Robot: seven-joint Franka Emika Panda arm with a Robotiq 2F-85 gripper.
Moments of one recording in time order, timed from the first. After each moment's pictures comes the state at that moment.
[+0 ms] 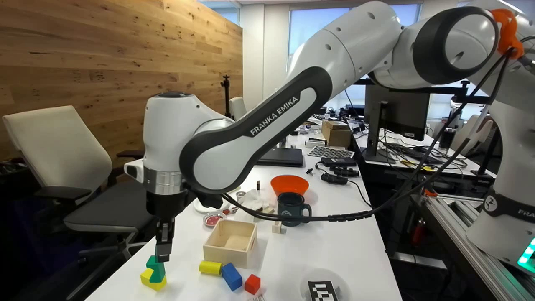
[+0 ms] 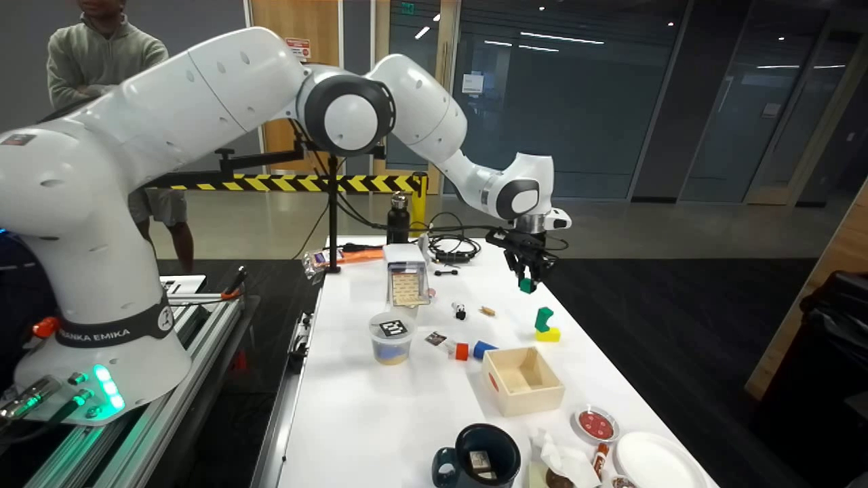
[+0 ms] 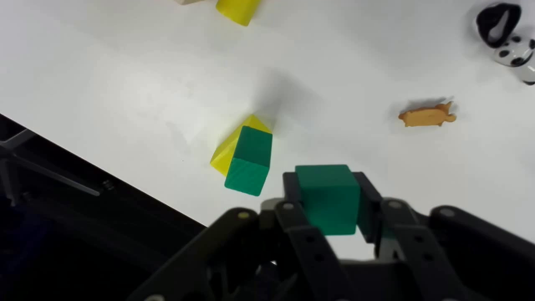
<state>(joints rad) 0.24 1.02 0.12 -1.15 -0.19 2.38 -0.21</state>
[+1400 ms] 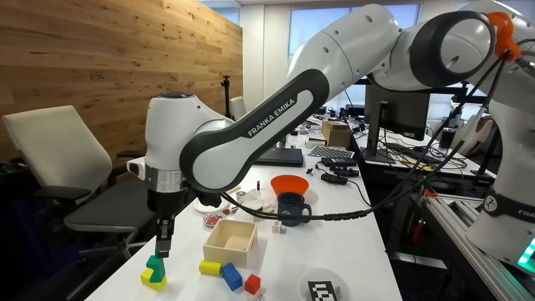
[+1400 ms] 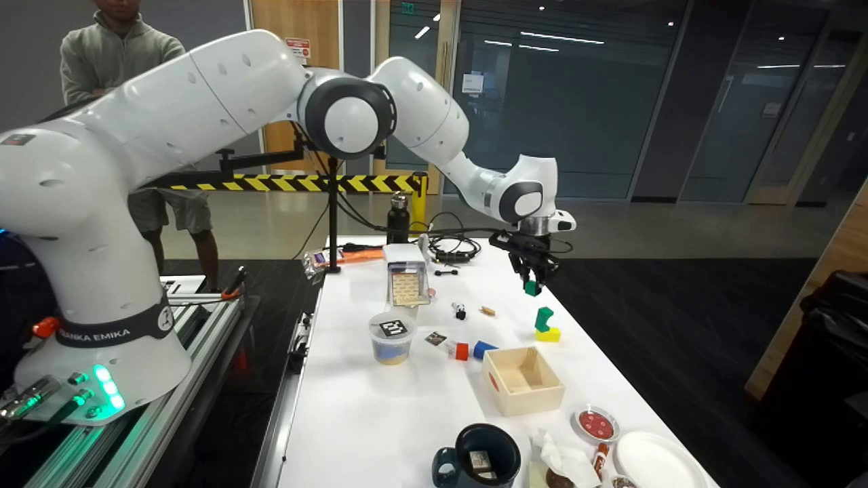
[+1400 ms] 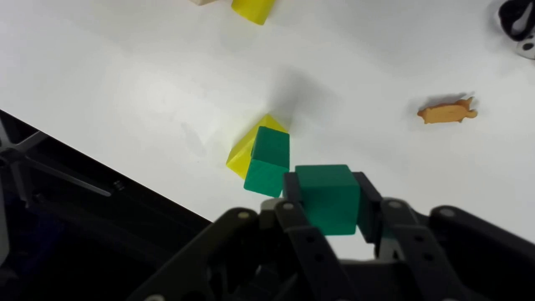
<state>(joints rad) 0.24 1.04 0.10 -1.13 -0.18 2.39 -0.20</state>
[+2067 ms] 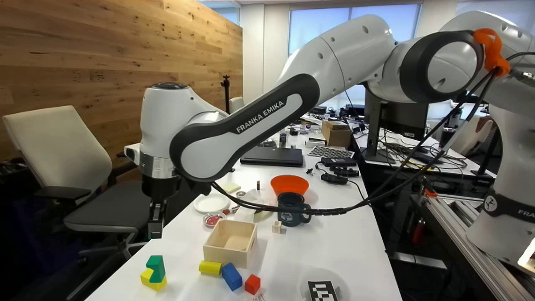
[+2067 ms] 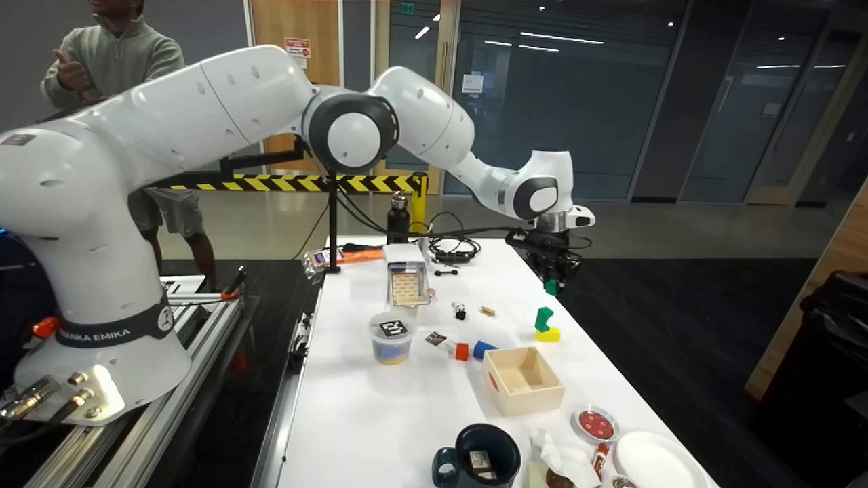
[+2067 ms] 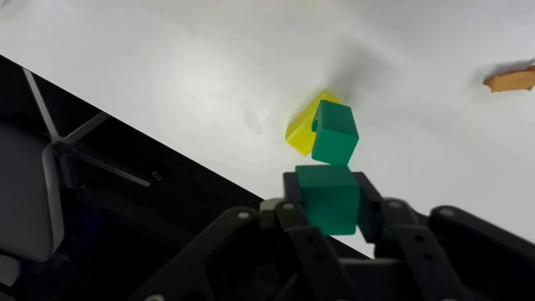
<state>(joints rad) 0.24 1.11 0.05 -0.96 -0.18 2.33 -0.18</state>
